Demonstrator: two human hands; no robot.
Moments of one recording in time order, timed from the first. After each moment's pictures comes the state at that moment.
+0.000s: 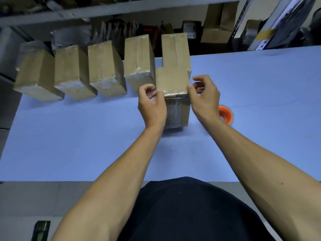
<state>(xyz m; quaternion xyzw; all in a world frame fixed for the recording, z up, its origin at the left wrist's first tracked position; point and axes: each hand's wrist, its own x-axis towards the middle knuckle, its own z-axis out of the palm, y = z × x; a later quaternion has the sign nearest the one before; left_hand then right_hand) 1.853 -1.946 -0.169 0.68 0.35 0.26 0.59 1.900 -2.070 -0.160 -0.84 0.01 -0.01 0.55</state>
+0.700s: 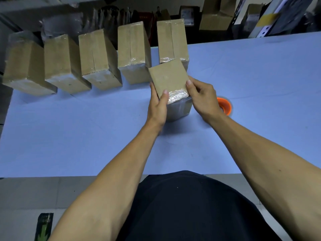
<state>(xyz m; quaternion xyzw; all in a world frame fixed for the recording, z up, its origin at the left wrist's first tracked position) 1.846 -1.947 -0.218 0.68 0.25 0.01 0.68 1.900 -2.093 -0.193 -0.80 -0.07 0.12 0.58</state>
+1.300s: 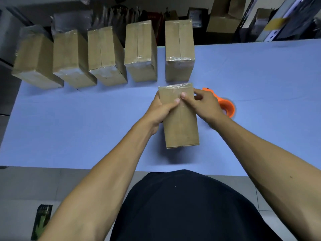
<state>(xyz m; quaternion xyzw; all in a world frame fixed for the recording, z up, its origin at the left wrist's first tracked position) 1.831 -1.936 -0.193 0.65 0.27 -0.14 0.69 1.891 -2.096 -0.199 -0.82 -0.06 0.22 0.53</state>
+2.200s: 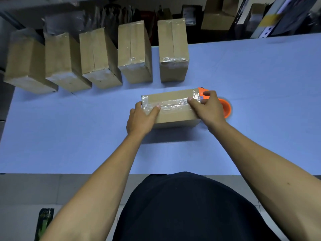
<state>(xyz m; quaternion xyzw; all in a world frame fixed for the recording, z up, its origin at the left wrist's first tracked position) 1.813 -1.915 -0.209 0.85 0.38 -0.10 0.36 1.890 -2.116 -0.216 -0.85 0.10 0.18 0.48</state>
